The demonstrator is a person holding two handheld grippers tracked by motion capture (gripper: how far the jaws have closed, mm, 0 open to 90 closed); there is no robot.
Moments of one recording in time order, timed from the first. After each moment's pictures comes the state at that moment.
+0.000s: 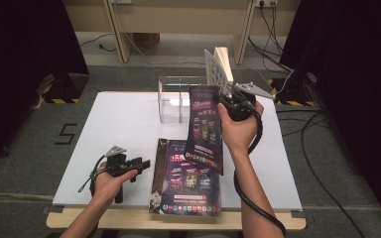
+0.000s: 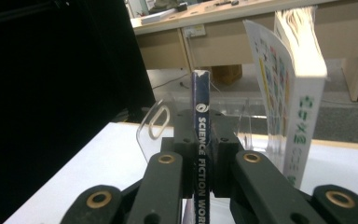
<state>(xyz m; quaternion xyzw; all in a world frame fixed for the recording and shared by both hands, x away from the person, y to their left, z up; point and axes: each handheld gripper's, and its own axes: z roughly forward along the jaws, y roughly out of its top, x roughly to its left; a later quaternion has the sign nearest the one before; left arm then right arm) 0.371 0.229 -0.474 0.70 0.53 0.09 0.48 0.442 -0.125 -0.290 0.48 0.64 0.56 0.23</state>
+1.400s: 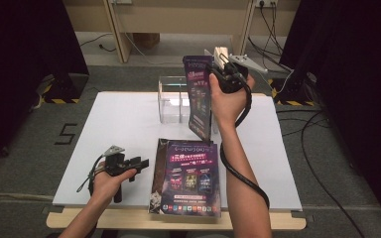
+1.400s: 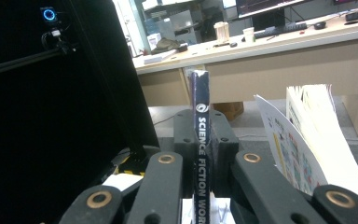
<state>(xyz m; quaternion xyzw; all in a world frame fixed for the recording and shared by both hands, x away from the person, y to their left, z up) 0.372 0.232 -0.473 0.69 0.53 0.09 0.48 0.489 -0.100 -0.251 0.47 0.59 0.60 0.25</state>
